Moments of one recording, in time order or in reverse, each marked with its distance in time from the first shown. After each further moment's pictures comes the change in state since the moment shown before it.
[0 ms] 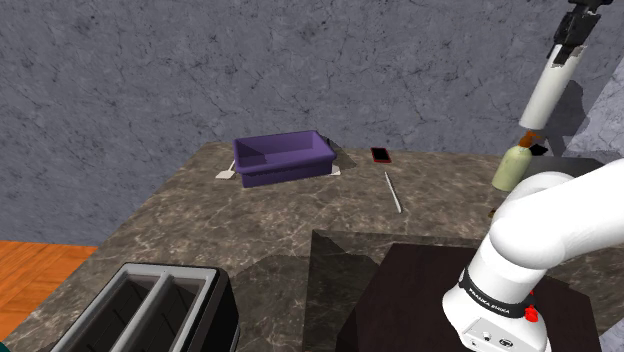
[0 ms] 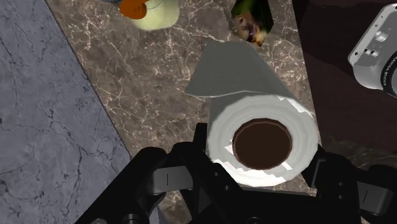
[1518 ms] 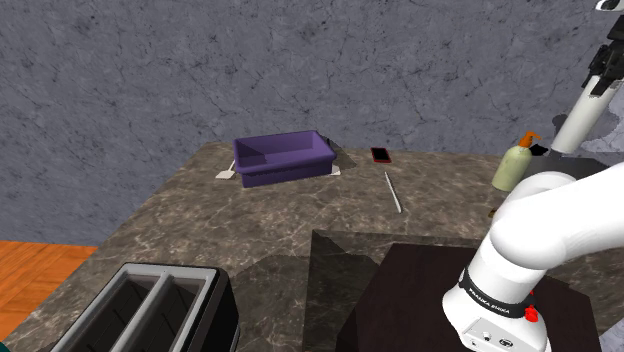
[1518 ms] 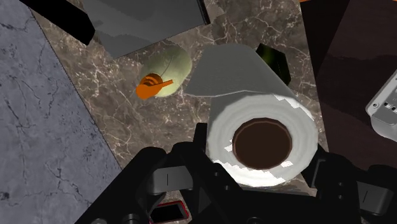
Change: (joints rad) arm 0.009 -0.049 -0.254 -0.031 -0.135 0.120 -0.209
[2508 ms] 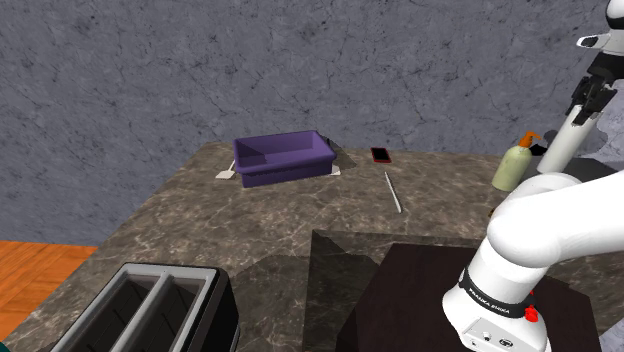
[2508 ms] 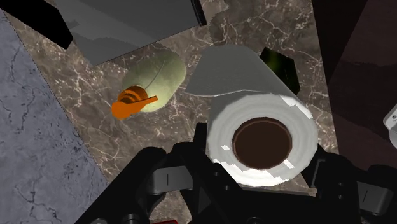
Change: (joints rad) arm -0.052 -0.082 -0.043 -0.228 -0.068 0.158 0.041
